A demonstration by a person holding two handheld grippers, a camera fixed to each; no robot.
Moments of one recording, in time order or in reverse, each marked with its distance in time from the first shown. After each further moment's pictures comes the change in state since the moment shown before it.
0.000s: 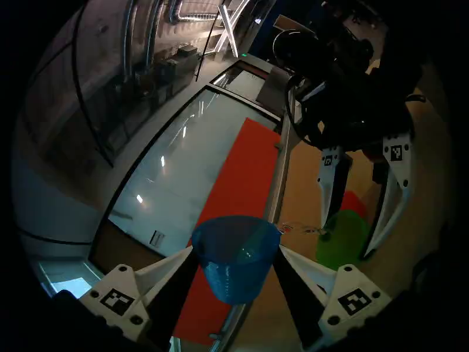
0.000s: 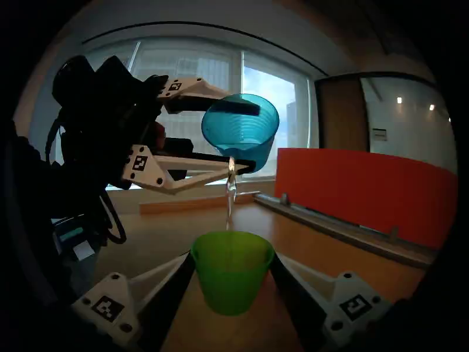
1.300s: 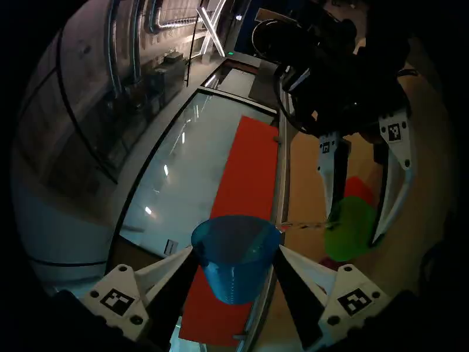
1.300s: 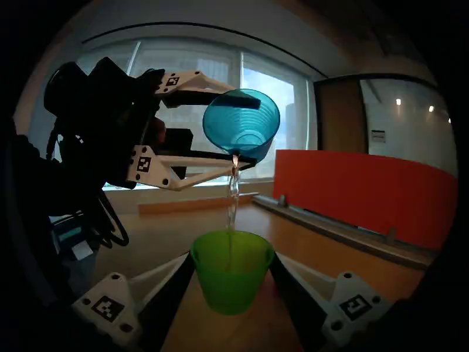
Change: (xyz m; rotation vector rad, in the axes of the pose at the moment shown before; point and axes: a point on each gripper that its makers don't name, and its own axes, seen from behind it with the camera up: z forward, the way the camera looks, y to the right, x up) left arm 0.009 -0.007 -0.003 0.026 -0.010 0.143; right arm 0.003 0.003 -0.004 -0.010 0.008 -0.005
